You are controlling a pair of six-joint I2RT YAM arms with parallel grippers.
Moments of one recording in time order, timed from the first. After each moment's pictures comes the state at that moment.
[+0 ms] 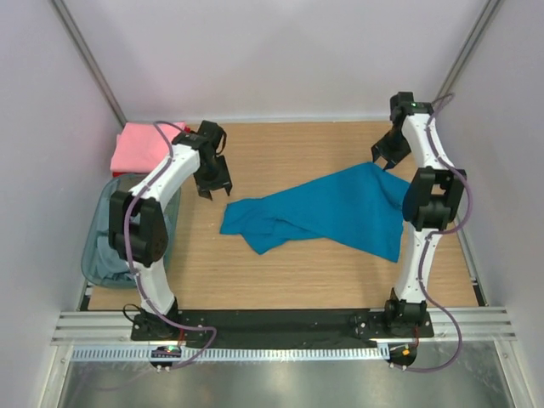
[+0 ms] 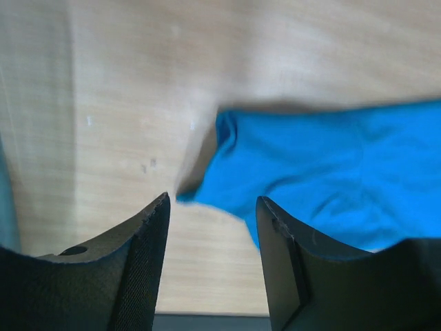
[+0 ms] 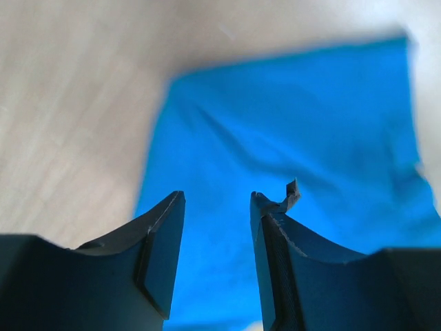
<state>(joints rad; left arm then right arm) -0.30 1.94 1.68 -1.02 -0.05 -0.57 -0.05 2.28 2.19 -1.16 0.12 0.78</state>
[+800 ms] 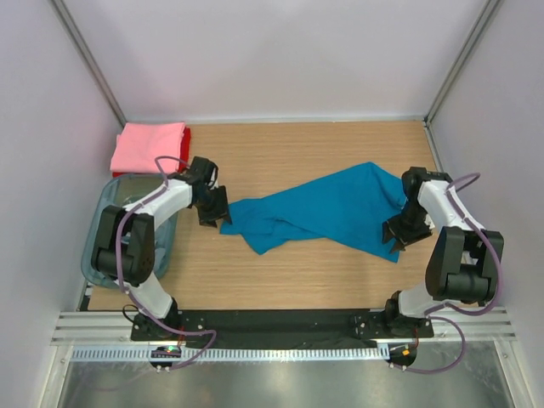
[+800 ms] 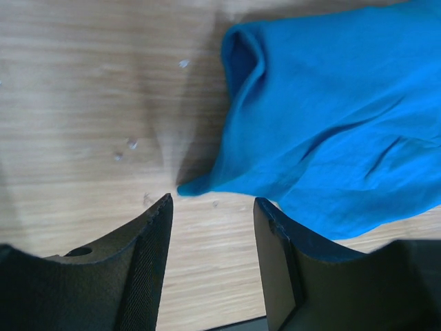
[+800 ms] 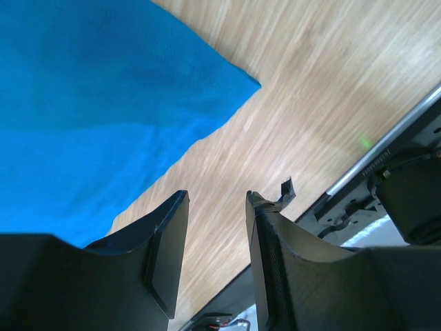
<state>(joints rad) -0.28 1.68 1.09 -0.65 0.15 -0.47 -0.13 1.50 1.04 -1.22 0.09 1.08</state>
